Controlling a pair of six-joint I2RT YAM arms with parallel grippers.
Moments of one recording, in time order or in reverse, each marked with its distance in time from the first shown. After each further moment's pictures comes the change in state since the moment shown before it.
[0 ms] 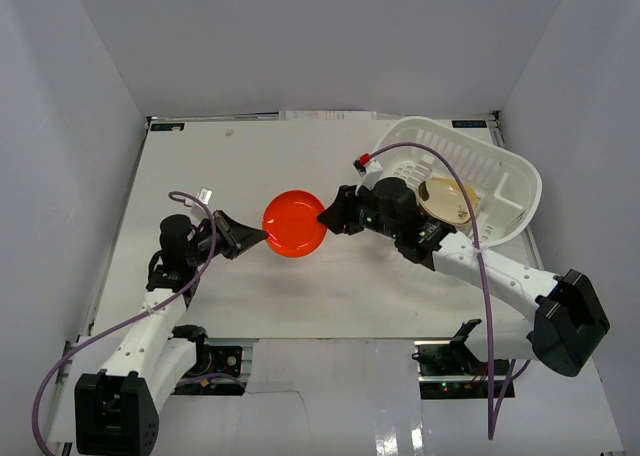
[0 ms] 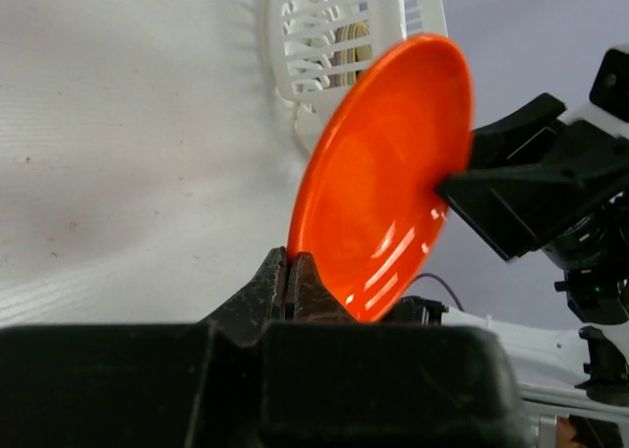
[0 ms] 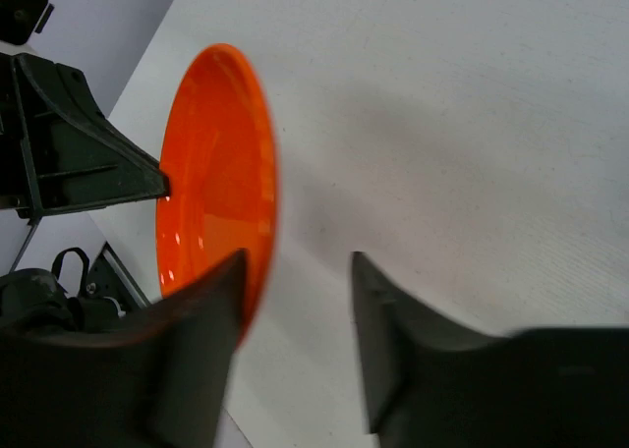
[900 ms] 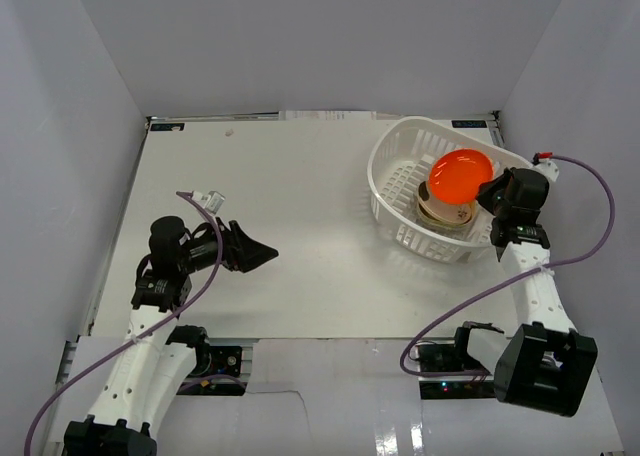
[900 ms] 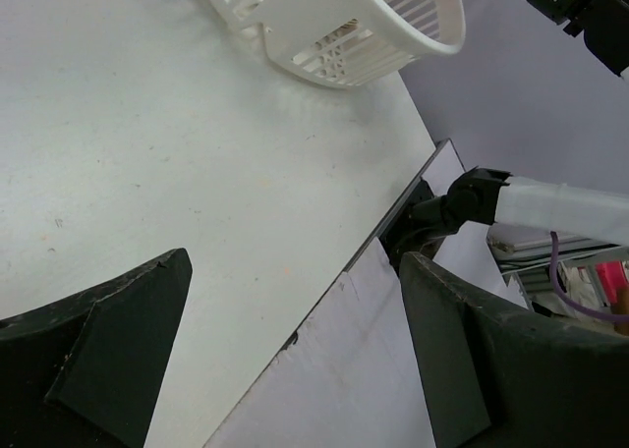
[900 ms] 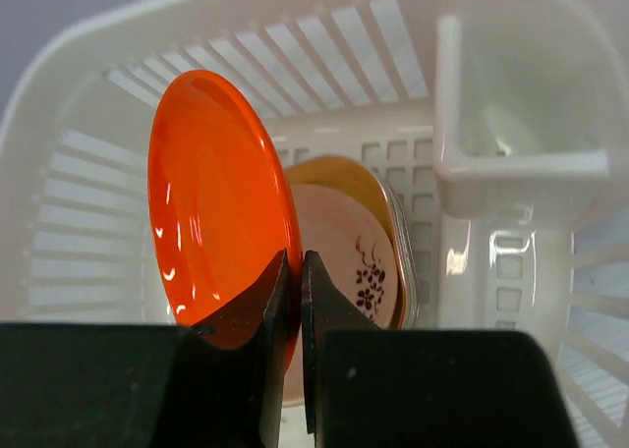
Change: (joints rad) left arm -0.056 -0.190 0.157 -0.341 0.155 0.428; right arm -0.958 -0.229 -0.124 -0.110 0.162 0.005
